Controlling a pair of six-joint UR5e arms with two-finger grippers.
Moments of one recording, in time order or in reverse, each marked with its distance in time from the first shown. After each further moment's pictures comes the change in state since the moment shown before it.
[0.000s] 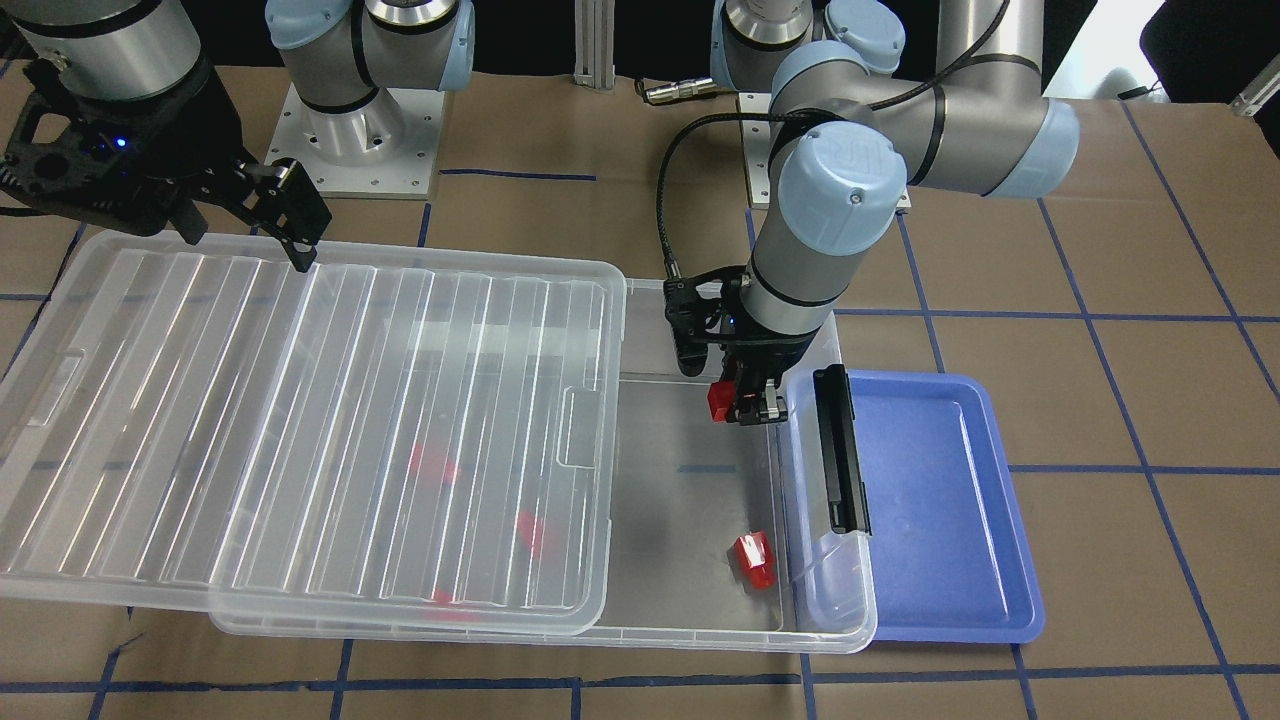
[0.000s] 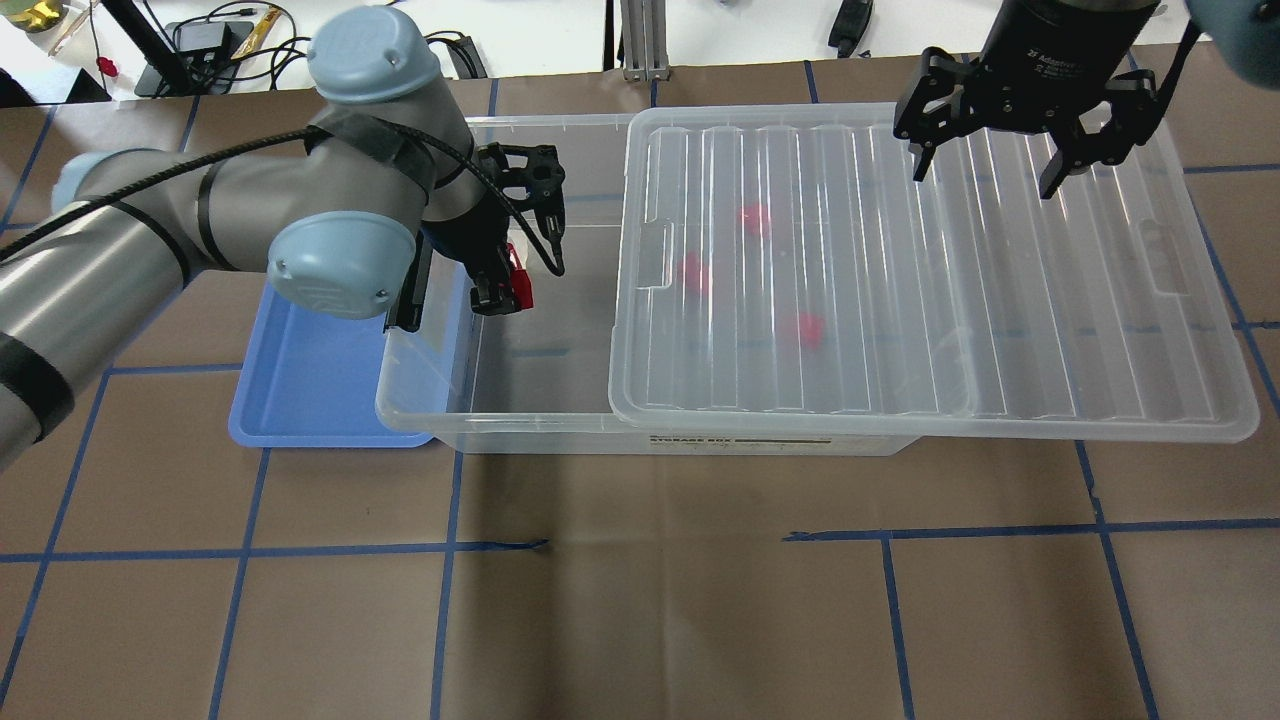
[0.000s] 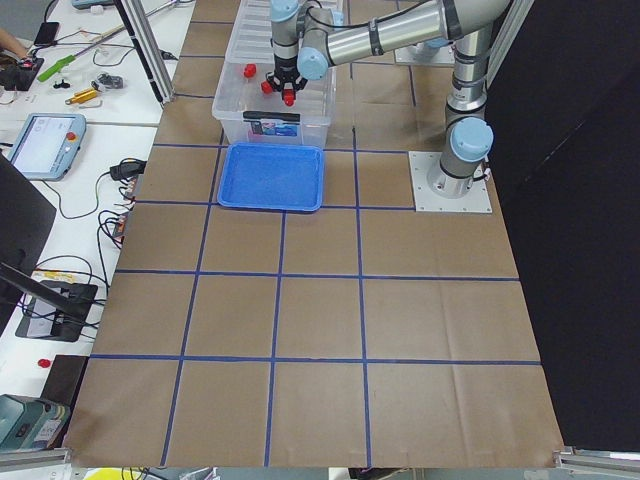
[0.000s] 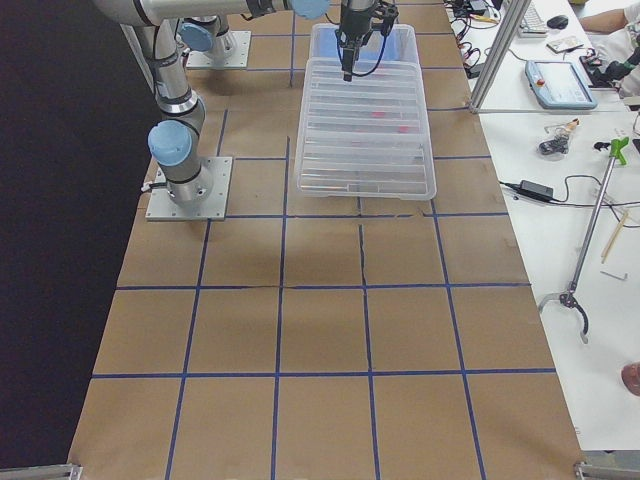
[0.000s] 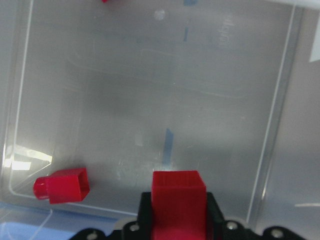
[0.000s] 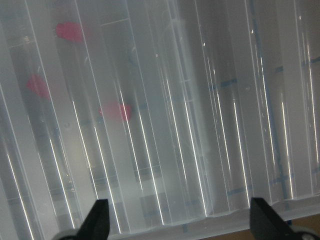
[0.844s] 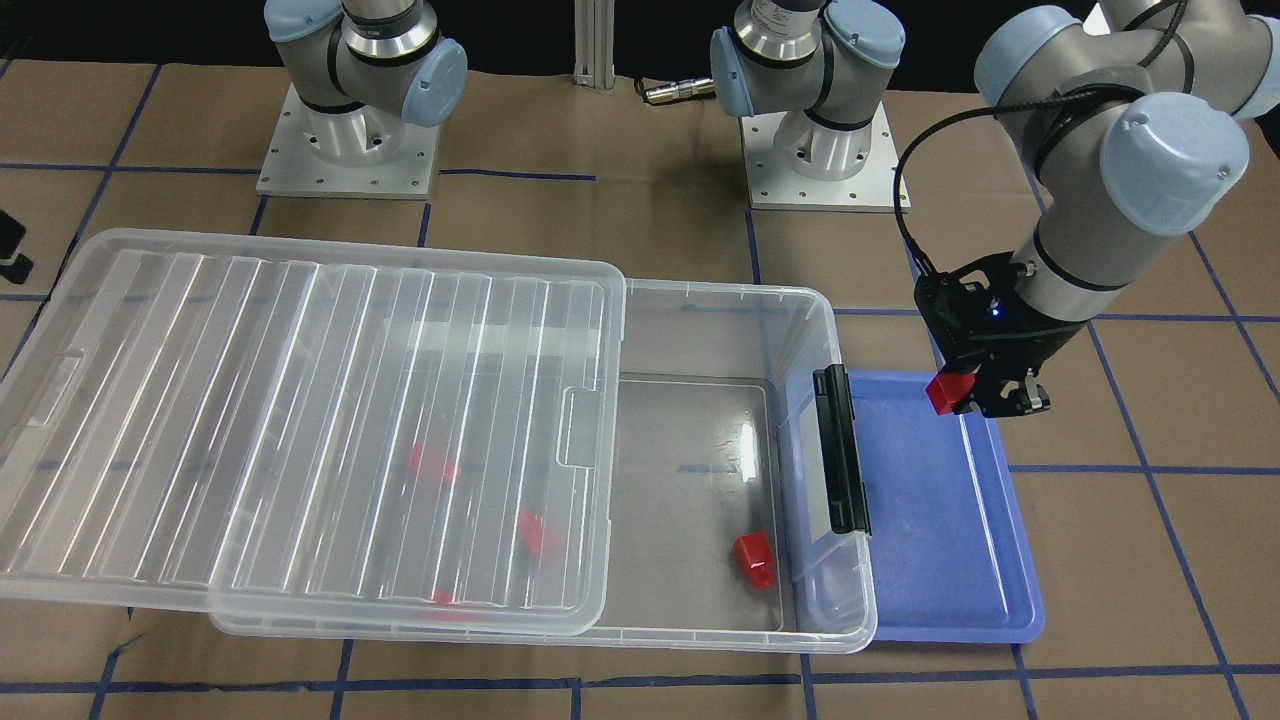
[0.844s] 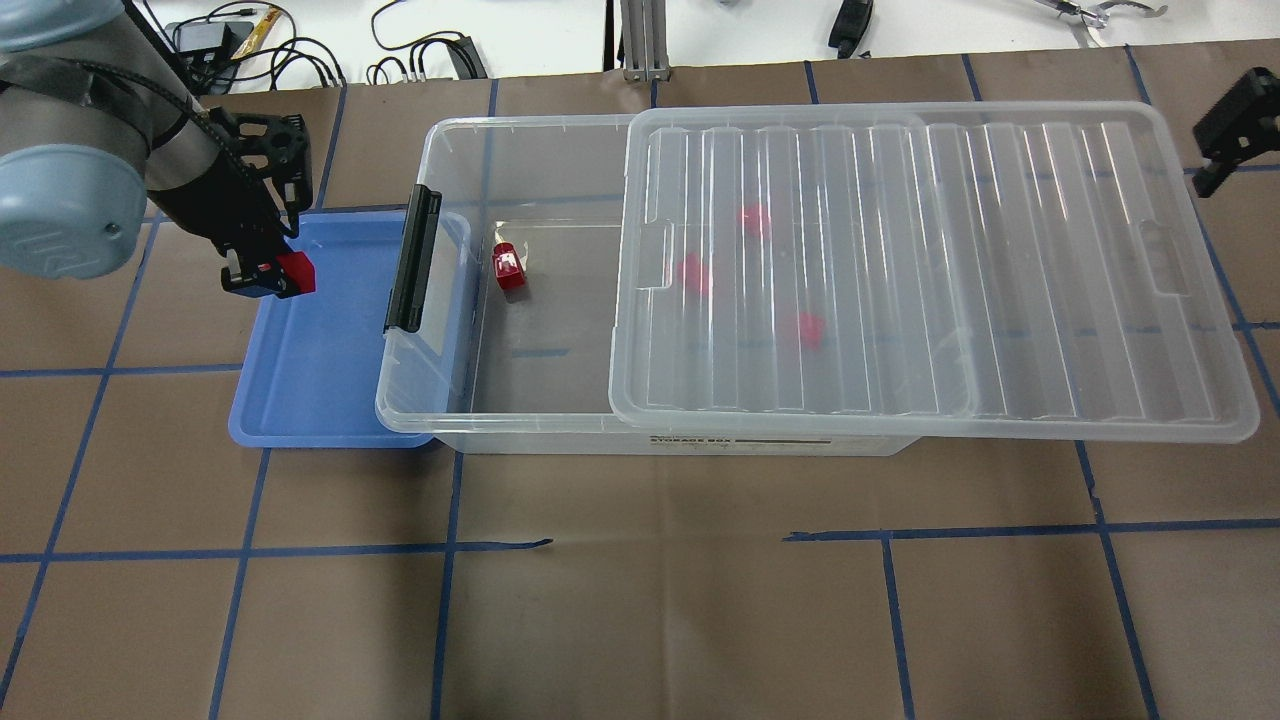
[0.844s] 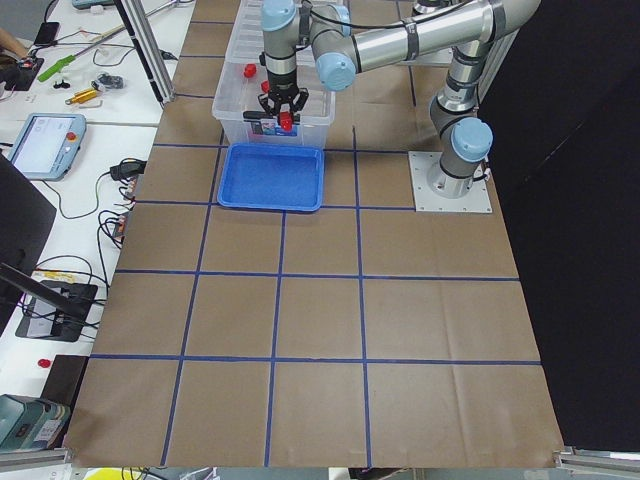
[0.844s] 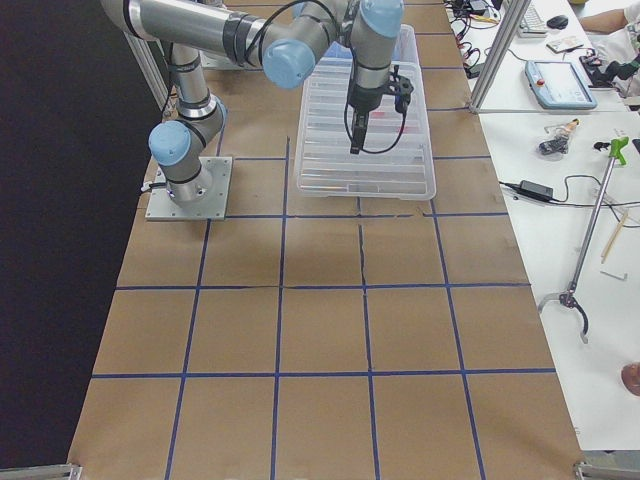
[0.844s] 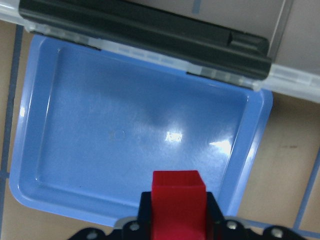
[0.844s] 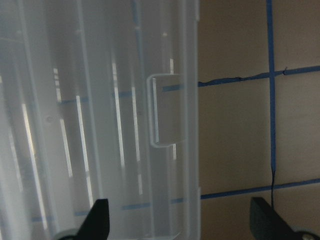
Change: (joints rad) left arm 0.351 0.024 -0.051 0.008 0.065 0.338; right arm -0.496 0.062 0.043 -0.044 -0.024 -0.612
